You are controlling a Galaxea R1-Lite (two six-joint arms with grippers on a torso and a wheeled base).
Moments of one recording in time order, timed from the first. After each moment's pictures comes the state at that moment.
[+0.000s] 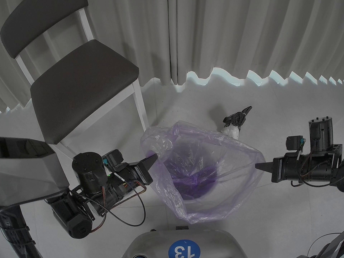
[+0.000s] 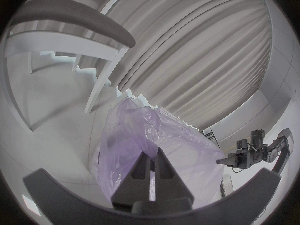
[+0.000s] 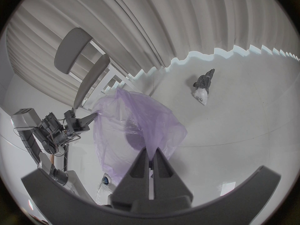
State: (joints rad) left arm -0.56 2.05 -0.43 -1.55 -0.09 -0.59; right arm 0.34 1.54 -0.60 -0.36 0.23 0.27
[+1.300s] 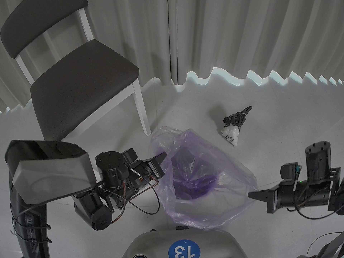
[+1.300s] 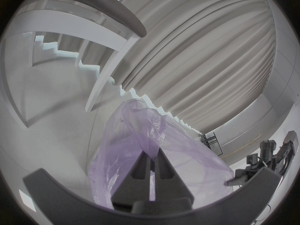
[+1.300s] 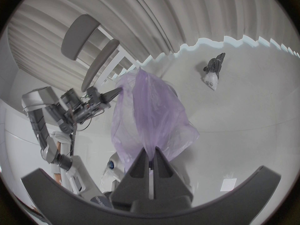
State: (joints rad) left arm -0.55 2.25 -0.64 -1.55 -0.08 -0.63; right arm 0.48 1.50 -0.41 -0.45 0.23 0.30
